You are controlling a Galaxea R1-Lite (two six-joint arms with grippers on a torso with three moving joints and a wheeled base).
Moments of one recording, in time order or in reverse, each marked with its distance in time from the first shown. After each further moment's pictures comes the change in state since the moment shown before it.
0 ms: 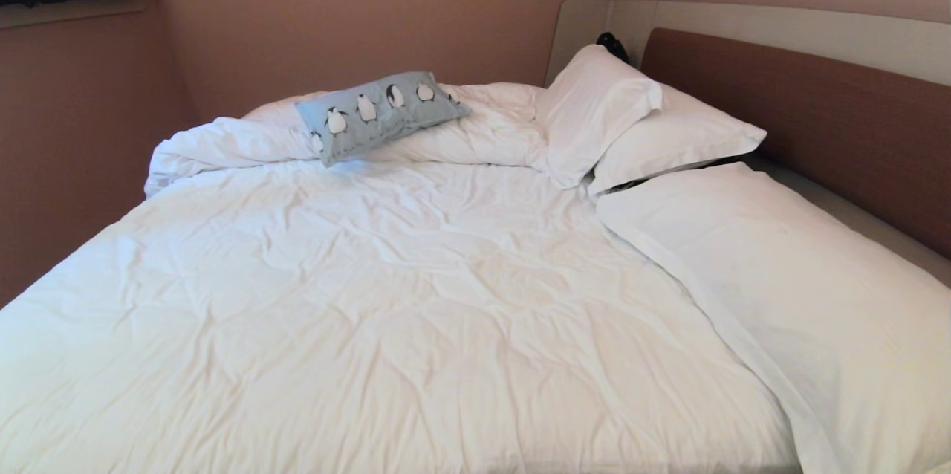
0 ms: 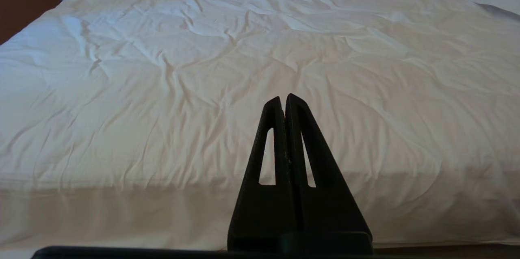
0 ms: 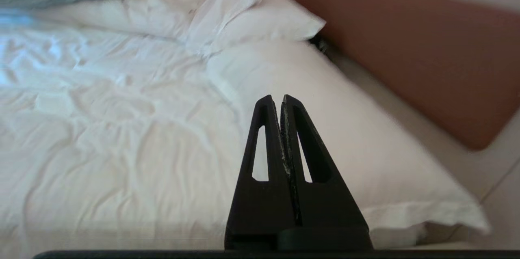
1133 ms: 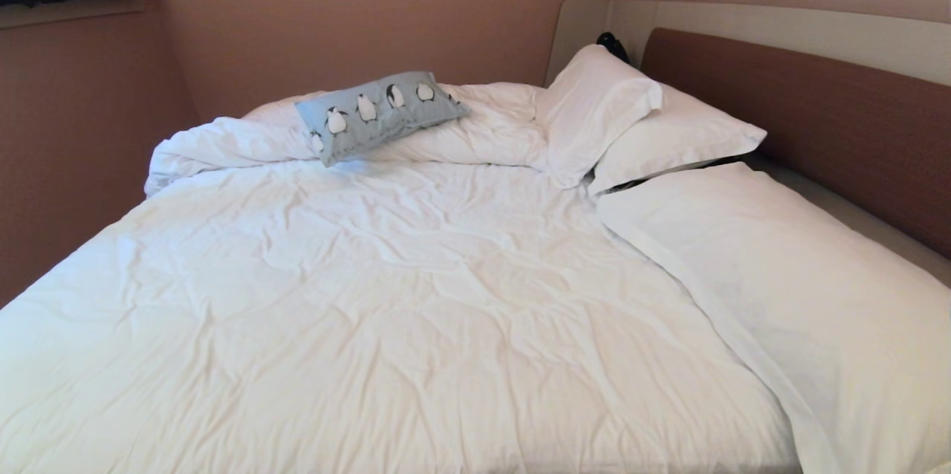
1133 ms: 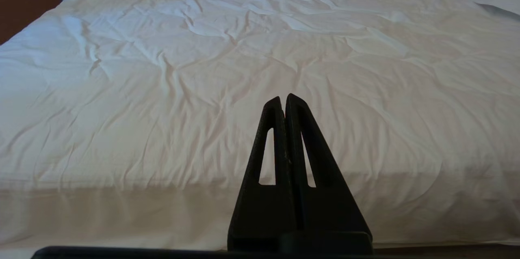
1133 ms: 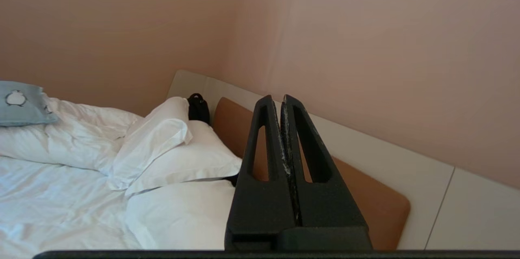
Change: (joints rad) left arm 0.000 0.000 0.000 0.000 0.000 0.000; right arm 0.001 0.348 -0.461 -0.325 -0.068 -0.239
